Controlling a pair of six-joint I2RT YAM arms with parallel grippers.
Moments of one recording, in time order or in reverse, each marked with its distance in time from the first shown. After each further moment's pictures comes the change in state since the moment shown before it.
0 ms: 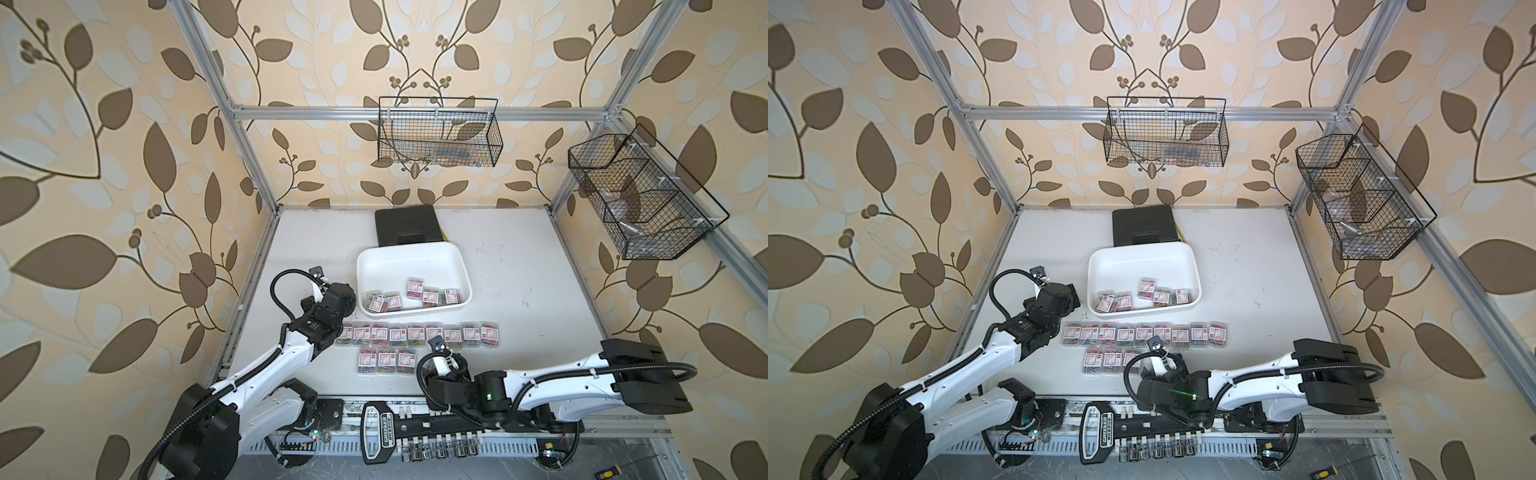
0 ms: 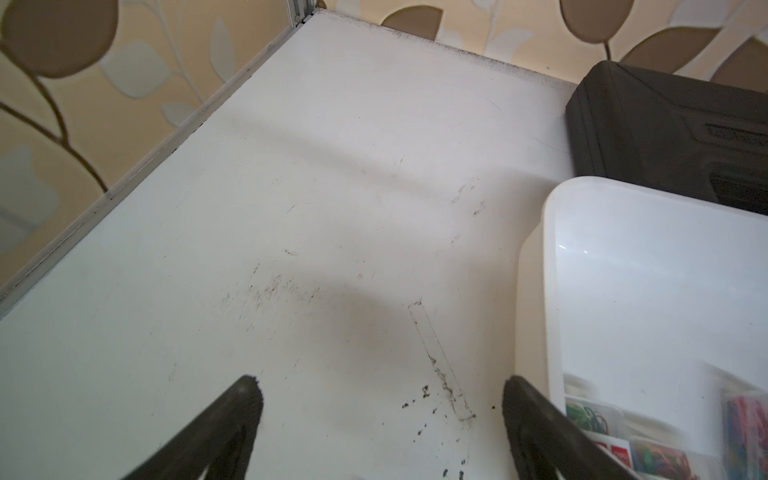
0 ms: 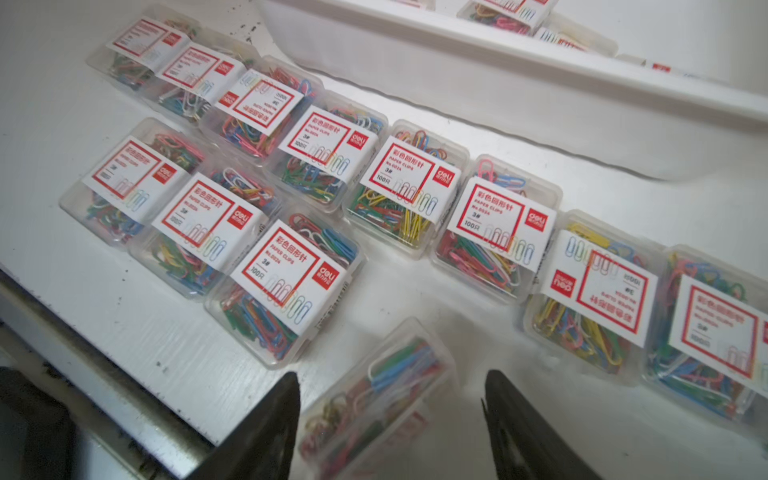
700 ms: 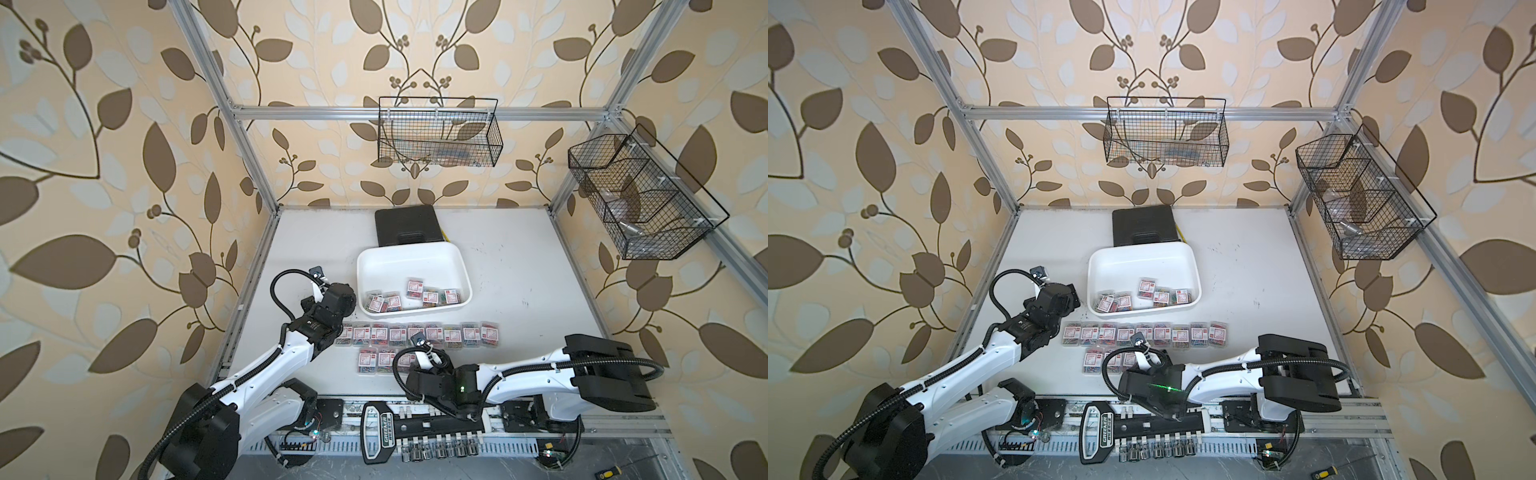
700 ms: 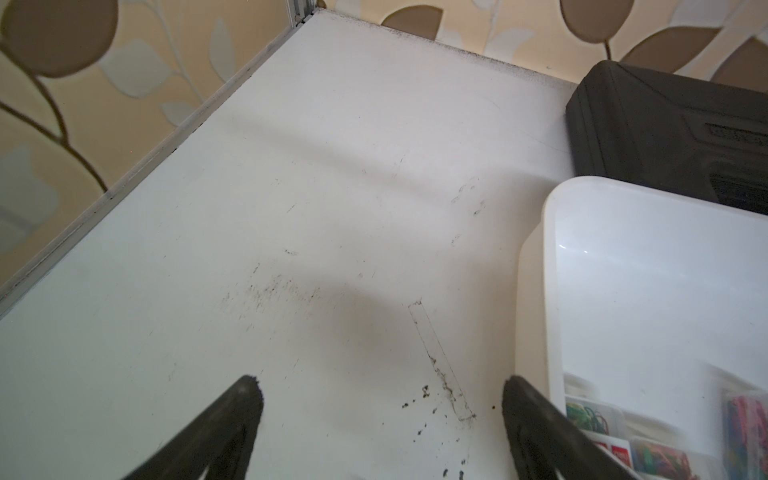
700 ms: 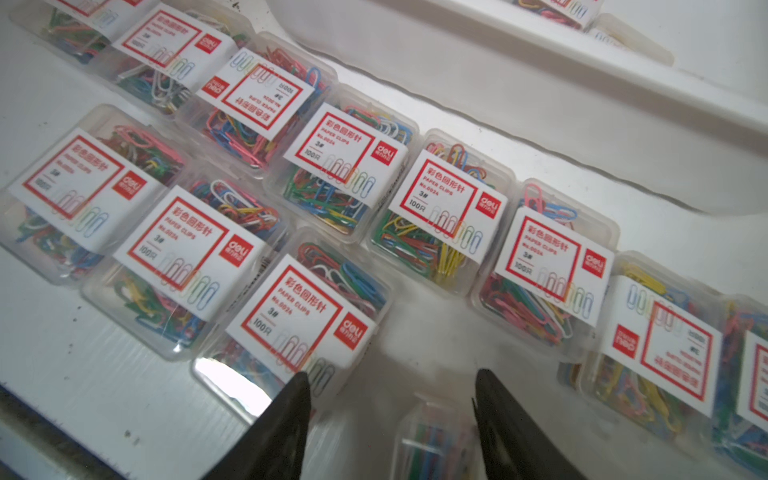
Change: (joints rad) left arm 0.000 0.000 0.000 0.000 0.000 0.000; right arm -0.043 0.198 0.165 -0.043 -0.023 -0.056
